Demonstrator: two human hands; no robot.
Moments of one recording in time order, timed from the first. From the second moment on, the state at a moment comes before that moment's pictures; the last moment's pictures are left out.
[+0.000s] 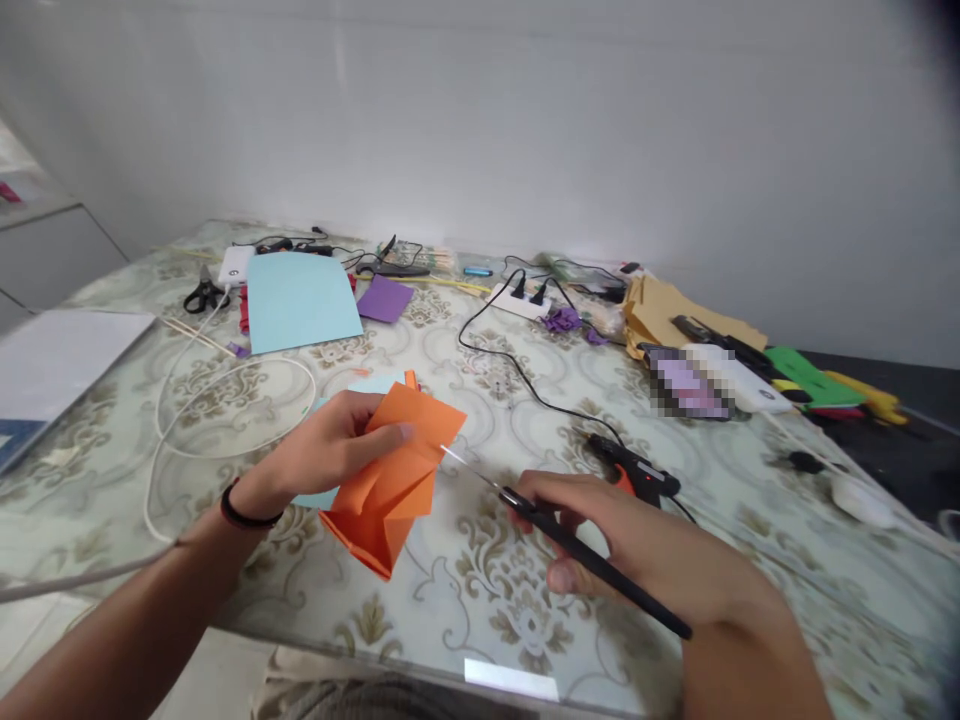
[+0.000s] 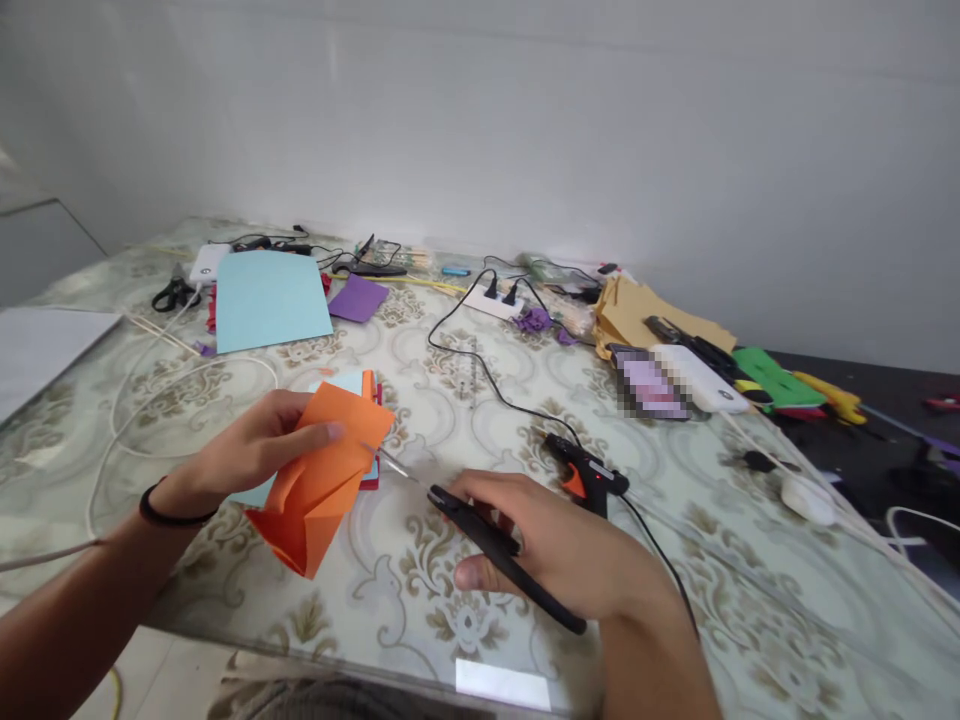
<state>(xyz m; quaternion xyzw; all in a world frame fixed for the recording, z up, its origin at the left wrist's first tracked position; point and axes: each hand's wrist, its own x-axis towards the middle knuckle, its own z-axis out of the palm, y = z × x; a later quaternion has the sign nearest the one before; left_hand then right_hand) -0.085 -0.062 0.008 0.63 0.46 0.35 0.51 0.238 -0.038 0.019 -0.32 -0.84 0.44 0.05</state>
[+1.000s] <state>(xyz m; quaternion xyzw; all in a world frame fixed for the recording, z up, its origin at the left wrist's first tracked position) -0.072 -0.063 0.007 0.61 0.47 0.28 0.57 0.219 -0.043 0.011 -0.28 -0.83 0.49 0.04</state>
